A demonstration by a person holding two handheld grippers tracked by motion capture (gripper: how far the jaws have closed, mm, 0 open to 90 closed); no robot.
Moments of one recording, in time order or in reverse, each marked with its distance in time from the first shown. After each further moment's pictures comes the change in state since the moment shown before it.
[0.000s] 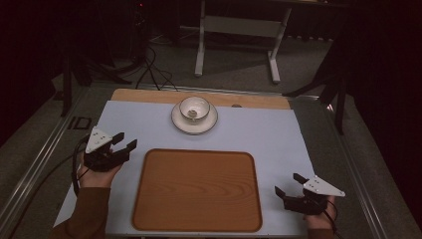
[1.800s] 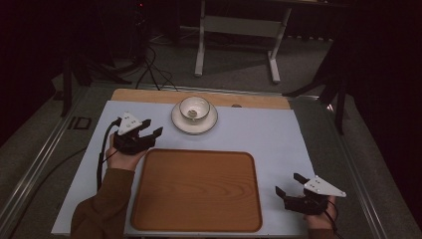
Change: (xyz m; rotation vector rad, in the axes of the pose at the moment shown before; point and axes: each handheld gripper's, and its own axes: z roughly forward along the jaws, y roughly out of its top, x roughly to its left) left arm -0.031 0.039 0.053 -0.012 -0.087 0.073; right arm -0.001 0.000 -0.001 -0.009 -0.001 0.004
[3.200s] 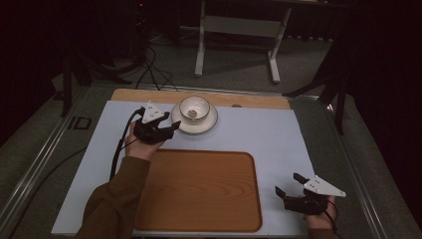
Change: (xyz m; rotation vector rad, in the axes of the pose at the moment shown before) left arm -0.019 0.030 0.044 0.023 -0.068 0.079; right arm 0.000 0.000 0.000 0.002 0.003 -0.004
